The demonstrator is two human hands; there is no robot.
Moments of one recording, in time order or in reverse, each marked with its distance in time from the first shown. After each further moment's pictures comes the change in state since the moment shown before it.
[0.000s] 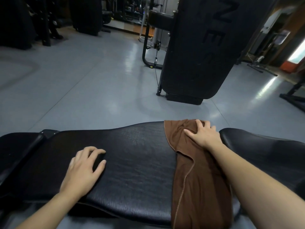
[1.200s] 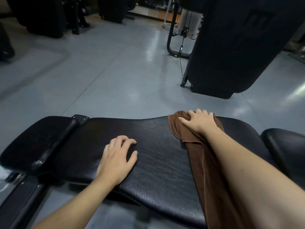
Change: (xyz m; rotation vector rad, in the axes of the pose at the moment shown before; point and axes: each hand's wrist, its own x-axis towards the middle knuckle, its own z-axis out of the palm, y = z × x) left_hand 0.000 0.003 0.002 0.017 -0.005 -0.016; right_hand 0.032 -0.142 0.021 -0.157 -0.045 -0.303
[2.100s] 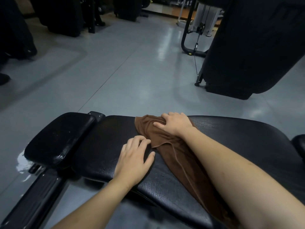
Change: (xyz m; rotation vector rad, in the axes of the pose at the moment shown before) left_hand -0.002 -0.005 0.001 -0.006 0.025 0.019; right_hand 0.006 -0.147 0.009 0.037 0.004 -0.365
